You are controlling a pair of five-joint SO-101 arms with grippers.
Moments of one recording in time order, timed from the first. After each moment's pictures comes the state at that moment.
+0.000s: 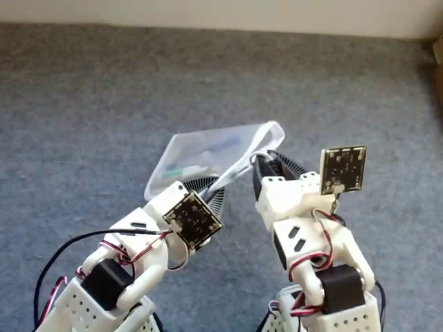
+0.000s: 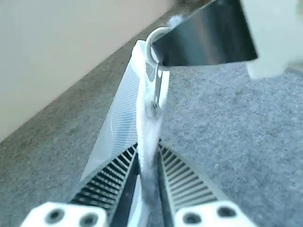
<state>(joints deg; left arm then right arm) 31.3 -81.5 67.7 48.2 -11.7 -15.1 -82.1 56.1 50.2 -9.8</state>
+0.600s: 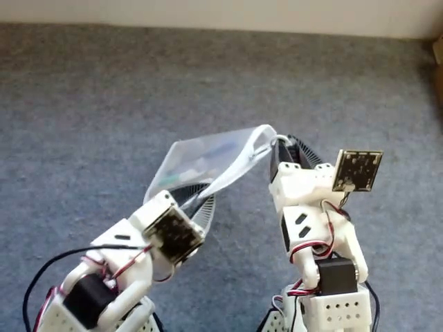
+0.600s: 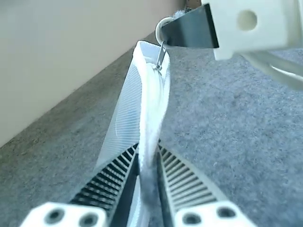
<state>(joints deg) 31.0 -92.4 66.3 56.6 -11.6 -7.2 -82.2 66.9 33.5 -9.9</state>
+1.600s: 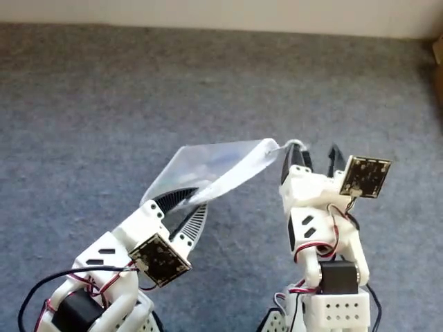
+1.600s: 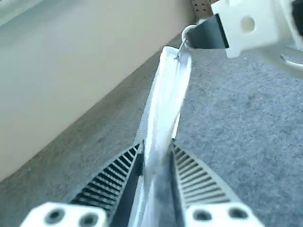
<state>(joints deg) 28.2 -104.0 69.1 61.8 -17.6 -3.9 -83.0 71.1 37.1 -10.1</state>
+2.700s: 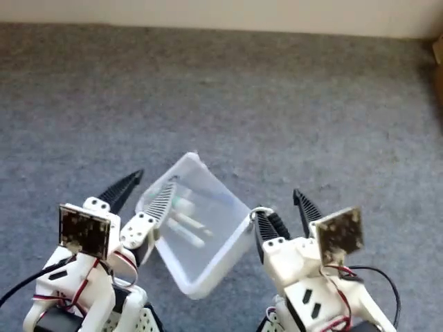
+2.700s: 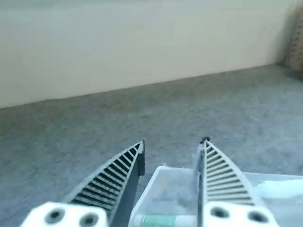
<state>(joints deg) 10.3 -104.0 59.8 66.9 4.0 -26.5 -104.4 57.5 77.8 -2.5</state>
